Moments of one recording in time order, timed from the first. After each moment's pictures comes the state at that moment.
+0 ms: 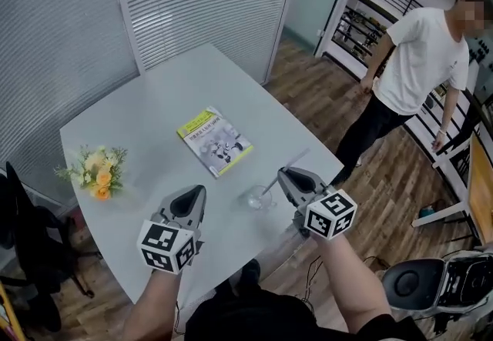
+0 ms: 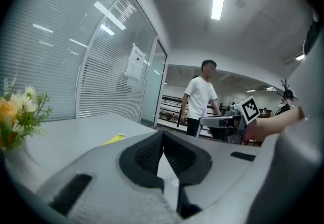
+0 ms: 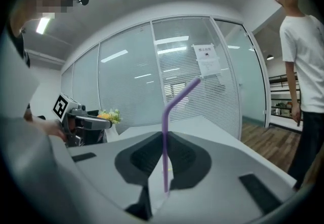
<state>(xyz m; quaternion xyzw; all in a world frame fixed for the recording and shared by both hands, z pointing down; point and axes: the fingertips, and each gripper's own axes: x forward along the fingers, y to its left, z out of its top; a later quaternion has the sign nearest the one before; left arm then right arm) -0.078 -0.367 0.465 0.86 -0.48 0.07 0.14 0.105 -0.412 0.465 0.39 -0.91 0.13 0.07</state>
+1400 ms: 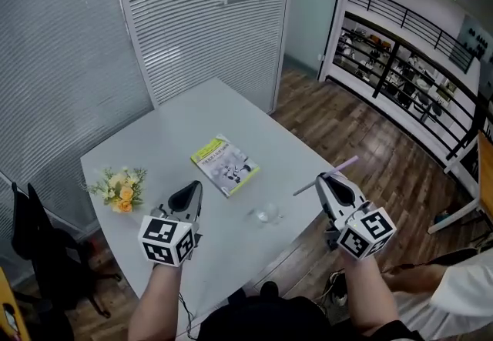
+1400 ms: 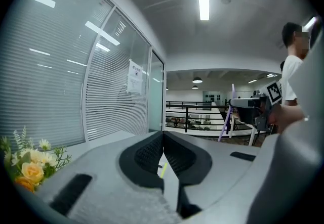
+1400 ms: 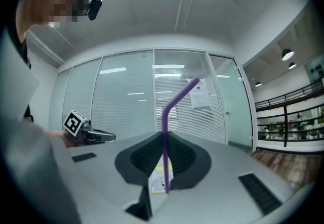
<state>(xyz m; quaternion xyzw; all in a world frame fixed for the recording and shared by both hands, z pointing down) -0.102 -0.374 0.390 0.86 -0.51 0.07 0.05 0.168 -0.354 0.331 0.46 -0.89 0.03 -0.03</state>
